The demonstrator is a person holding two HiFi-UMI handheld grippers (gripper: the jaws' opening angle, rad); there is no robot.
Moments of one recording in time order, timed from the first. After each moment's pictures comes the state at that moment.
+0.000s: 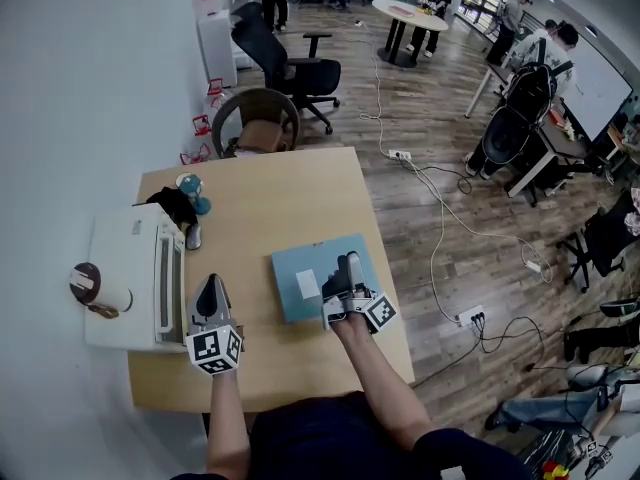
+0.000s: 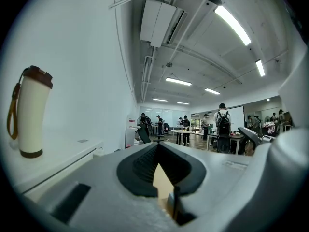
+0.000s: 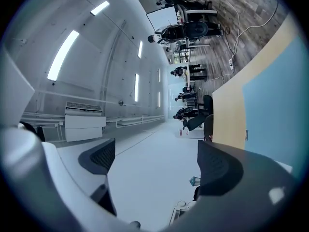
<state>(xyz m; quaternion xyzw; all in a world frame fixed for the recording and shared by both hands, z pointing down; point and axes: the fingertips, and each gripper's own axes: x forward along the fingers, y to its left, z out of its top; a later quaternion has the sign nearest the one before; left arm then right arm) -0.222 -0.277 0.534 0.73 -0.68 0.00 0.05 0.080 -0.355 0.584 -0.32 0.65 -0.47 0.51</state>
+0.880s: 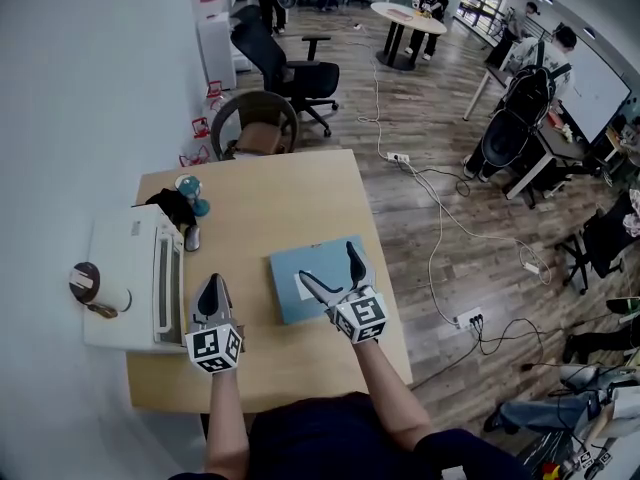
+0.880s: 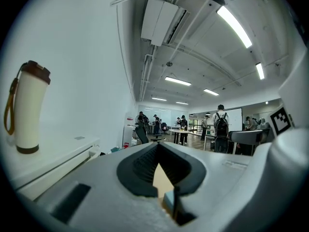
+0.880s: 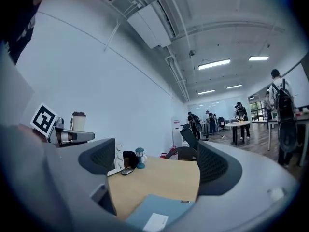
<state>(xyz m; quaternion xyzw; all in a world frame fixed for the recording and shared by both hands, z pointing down) -0.214 -0.280 0.536 0.74 -0.67 -0.01 0.06 0.014 -0.330 0.528 -0.44 0.90 -0.04 0.01</state>
